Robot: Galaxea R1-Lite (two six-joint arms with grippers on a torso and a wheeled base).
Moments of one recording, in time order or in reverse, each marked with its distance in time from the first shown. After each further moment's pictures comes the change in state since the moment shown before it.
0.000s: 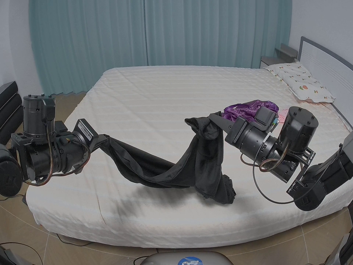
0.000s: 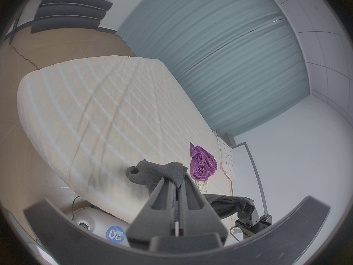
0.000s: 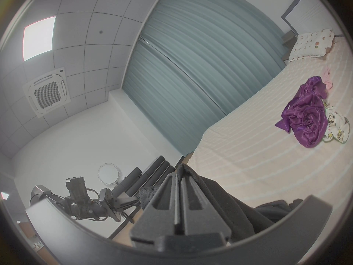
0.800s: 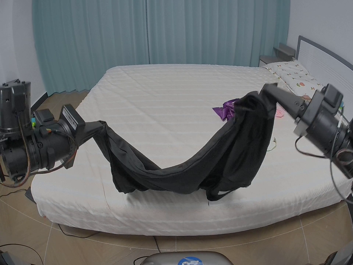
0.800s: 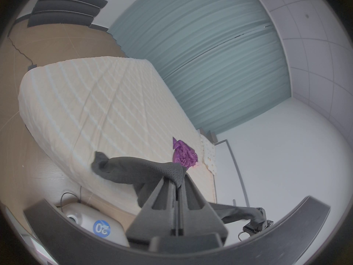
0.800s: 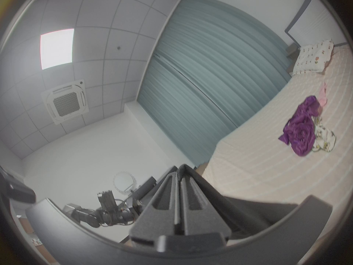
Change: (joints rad) left arm -0.069 -0.163 -0.075 0.083 -0.004 -0.039; right arm -0.050 -0.506 0.063 0.235 0.039 0.026
